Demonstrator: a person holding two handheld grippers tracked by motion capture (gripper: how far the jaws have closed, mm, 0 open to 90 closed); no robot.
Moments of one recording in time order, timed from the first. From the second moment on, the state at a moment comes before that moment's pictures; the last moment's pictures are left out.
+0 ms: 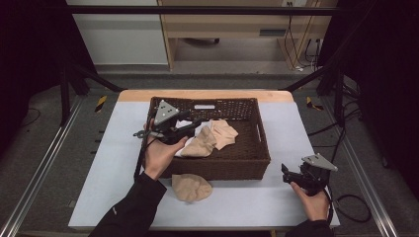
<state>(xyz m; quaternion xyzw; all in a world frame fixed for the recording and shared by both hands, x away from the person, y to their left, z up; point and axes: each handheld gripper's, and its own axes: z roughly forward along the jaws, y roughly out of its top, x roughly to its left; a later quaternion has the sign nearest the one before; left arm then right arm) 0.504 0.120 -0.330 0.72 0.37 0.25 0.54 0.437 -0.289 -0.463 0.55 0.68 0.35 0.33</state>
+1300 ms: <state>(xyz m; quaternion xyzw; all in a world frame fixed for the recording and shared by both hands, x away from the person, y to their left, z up) 0.593 0.077 -0.423 0.80 0.40 0.22 0.38 0.437 -0.290 -0.463 0.55 0.68 0.35 0.33</state>
